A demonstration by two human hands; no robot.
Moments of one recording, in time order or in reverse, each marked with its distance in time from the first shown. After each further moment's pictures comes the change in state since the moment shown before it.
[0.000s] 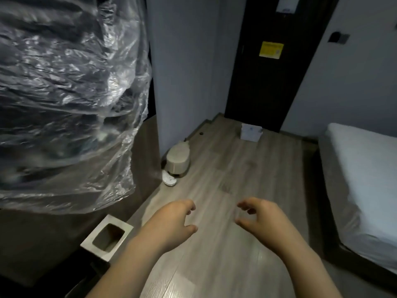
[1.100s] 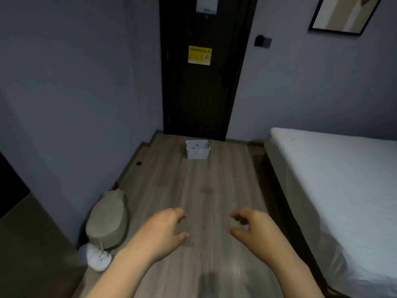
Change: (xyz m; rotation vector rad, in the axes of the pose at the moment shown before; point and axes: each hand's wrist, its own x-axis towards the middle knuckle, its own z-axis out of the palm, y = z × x) left_hand 0.559 0.069 -0.055 0.121 -0.139 0.345; right_hand 0.437 0.160 -0.133 0.099 0.153 0.338
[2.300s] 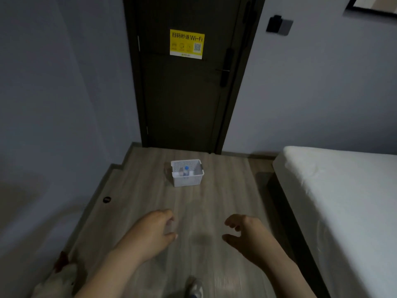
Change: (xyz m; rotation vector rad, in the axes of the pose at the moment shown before) left_hand 0.624 -0.162 -0.101 -0.076 -0.112 -0.022; right_hand 0.635 0.018 -0.058 -0.133 -0.117 0.064
